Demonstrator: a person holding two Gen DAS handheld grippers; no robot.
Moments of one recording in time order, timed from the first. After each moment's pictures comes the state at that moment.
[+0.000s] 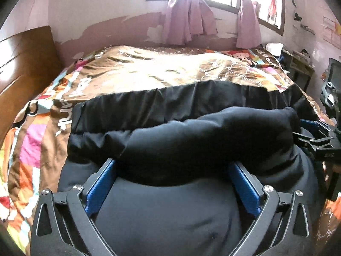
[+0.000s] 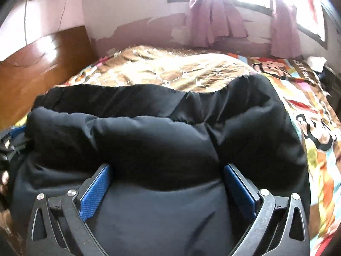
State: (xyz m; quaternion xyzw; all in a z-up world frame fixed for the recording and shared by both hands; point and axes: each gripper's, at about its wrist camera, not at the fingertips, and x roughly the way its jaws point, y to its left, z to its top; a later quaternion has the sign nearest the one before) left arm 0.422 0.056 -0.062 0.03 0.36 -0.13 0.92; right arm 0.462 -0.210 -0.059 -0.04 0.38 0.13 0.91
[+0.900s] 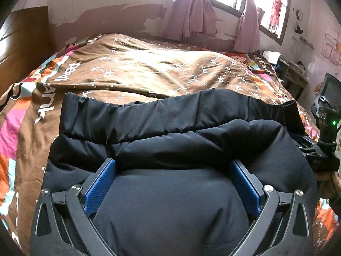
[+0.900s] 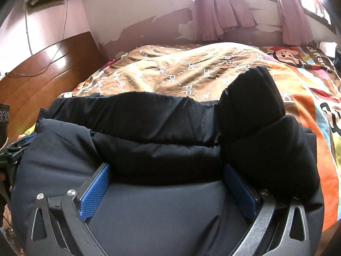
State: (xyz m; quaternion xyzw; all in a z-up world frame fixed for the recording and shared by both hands) left arm 0.449 0.066 -0.081 -0.03 0.37 -0.16 0.91; right arm 0.484 -0.229 -0.097 0.03 0.37 0.19 0.91
